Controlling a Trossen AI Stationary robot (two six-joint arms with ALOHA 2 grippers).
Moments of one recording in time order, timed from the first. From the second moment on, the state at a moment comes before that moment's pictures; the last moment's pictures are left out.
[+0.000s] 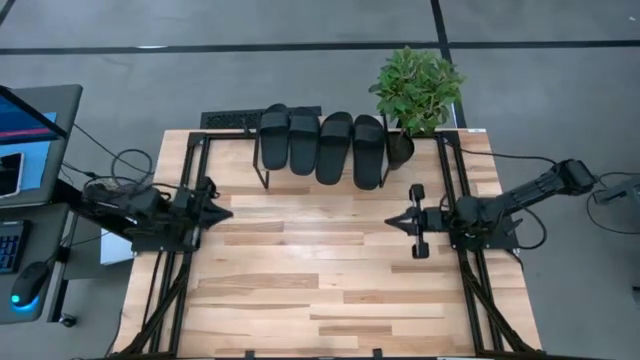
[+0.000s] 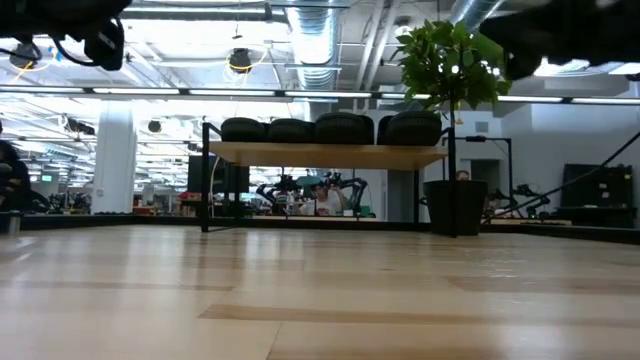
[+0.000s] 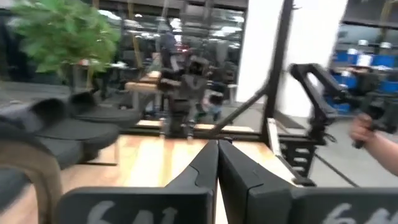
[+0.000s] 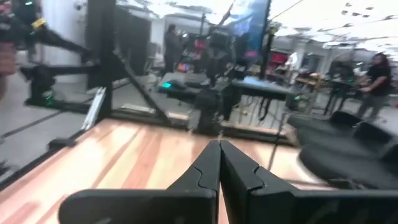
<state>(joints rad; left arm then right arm) -0.27 0.00 0.26 -0.11 -0.21 -0.08 0.31 0.70 0.18 0.59 0.26 -0.22</state>
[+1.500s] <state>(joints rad) -0.70 0.00 0.01 0.18 -0.64 0.11 0.60 0.04 0.01 0.07 0.44 -0.32</state>
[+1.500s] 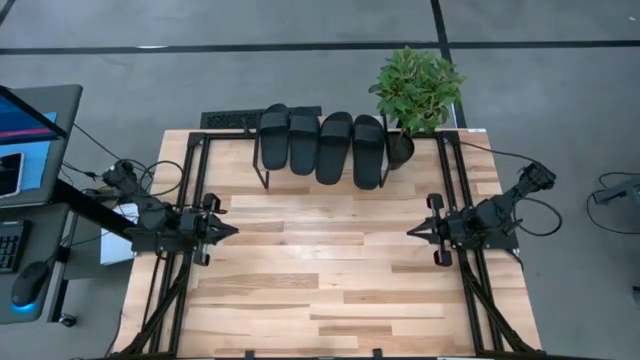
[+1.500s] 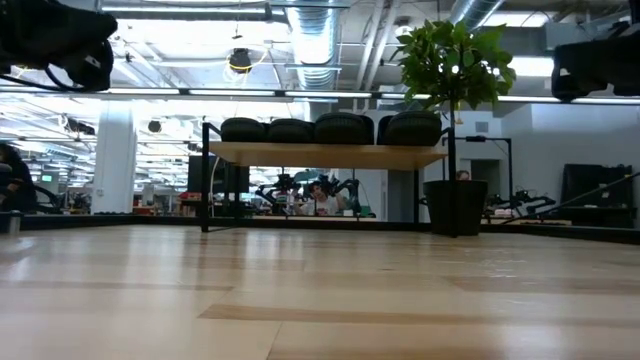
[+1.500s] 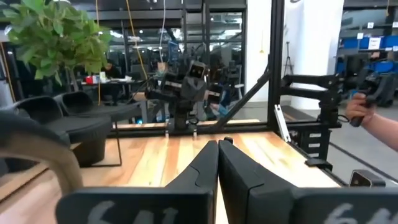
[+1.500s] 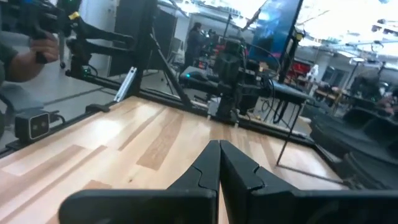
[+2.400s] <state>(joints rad) -0.71 0.01 0.01 0.10 -0.64 0.16 0.60 0.04 0.01 0.07 0.45 -0.32</state>
